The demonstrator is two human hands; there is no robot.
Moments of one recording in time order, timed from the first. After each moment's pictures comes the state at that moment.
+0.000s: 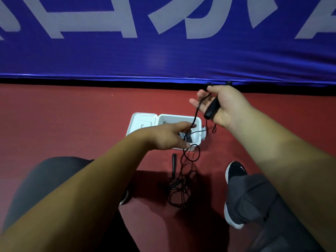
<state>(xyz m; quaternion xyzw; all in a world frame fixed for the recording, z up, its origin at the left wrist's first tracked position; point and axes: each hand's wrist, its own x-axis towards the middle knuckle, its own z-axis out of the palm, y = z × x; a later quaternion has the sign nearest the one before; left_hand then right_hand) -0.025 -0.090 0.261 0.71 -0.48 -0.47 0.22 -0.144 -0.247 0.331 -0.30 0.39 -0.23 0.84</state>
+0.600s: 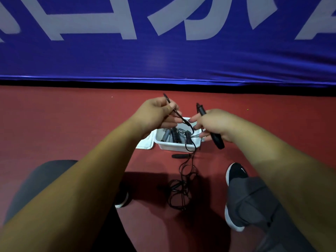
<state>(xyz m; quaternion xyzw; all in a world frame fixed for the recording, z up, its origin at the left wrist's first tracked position) -0.006 -0.099 0.302 0.67 -0.23 -0.45 0.55 -0.153 -0.245 0.291 -0.70 0.45 0.08 0.55</state>
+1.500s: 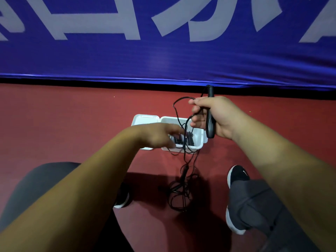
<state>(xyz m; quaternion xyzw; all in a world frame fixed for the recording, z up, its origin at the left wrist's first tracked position) 0.004 -0.077 0.278 0.75 -0.46 -0.46 0.15 -0.145 -0.233 0.323 -0.49 0.33 -0.09 0.80</state>
